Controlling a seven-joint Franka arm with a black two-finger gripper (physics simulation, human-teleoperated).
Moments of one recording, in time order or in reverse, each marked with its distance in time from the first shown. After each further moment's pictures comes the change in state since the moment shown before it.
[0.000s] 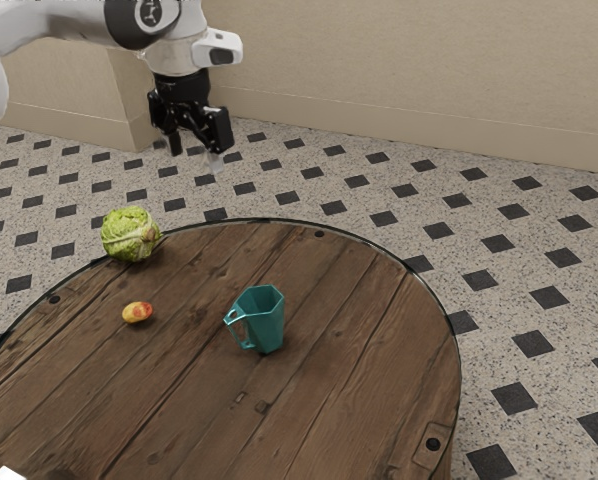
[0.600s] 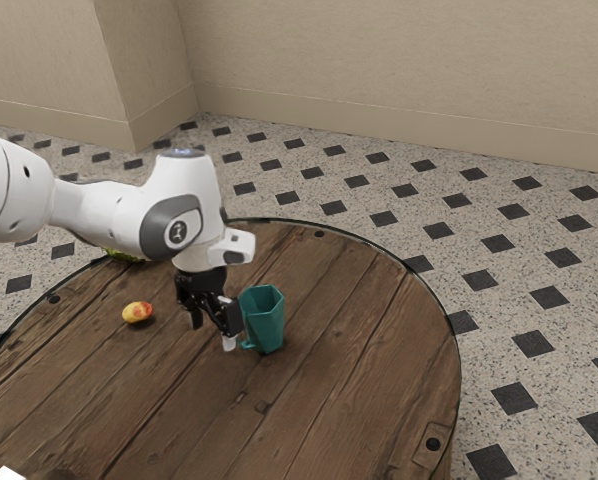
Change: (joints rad) arm -0.002 -0.050 -0.066 -0.784 -0.100 0.613 0.126
